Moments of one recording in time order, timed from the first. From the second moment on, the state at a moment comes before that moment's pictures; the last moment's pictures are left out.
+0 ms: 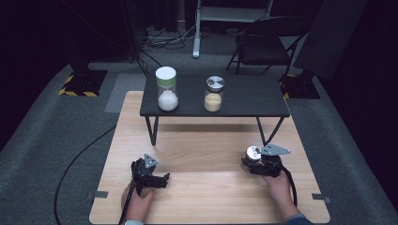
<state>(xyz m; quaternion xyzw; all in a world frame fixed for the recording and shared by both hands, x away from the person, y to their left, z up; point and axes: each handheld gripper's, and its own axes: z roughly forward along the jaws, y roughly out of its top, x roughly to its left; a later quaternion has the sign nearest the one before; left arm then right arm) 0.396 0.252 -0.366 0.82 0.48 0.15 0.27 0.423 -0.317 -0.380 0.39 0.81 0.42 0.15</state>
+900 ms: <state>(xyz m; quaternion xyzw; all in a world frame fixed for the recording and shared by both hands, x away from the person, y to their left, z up) 0.396 0.252 -0.366 0.82 0.48 0.16 0.27 0.419 -0.319 -0.375 0.39 0.80 0.42 0.16</state>
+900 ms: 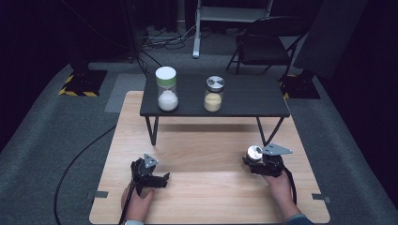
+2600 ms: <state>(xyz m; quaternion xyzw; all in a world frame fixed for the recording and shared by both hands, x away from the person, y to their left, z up) 0.396 0.252 -0.366 0.82 0.48 0.16 0.27 0.418 -0.333 -0.269 0.37 0.79 0.46 0.15</state>
